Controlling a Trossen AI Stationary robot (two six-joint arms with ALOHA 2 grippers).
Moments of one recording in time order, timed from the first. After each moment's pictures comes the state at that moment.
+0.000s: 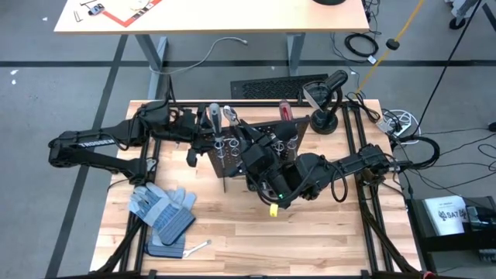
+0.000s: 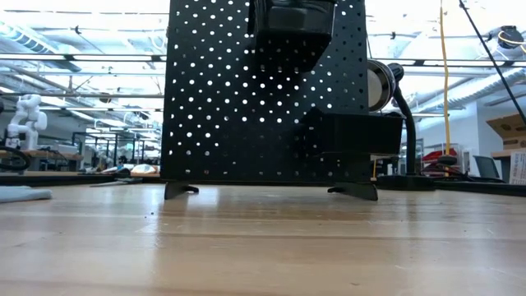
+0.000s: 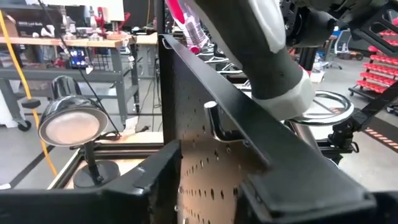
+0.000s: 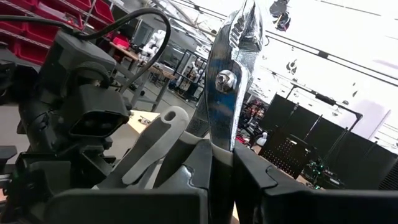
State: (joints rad) left arm 0.16 1.03 1.02 -0.09 0.29 0.01; right arm 0.37 1.97 2.11 0.50 1.29 -1.03
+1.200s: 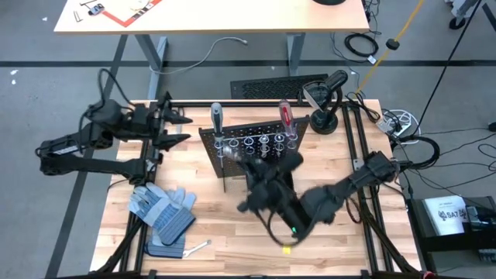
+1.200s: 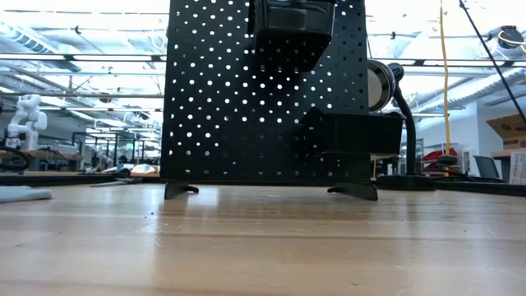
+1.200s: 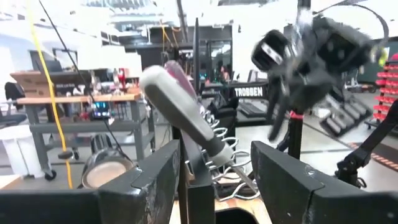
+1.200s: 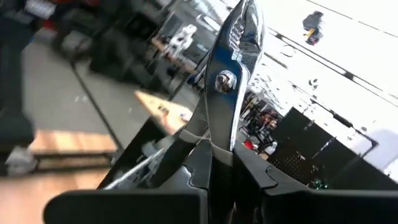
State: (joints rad) left arm 0.16 0.72 1.02 -0.16 0.23 0.03; right arm 0.53 1.97 2.11 0.31 1.38 -1.03
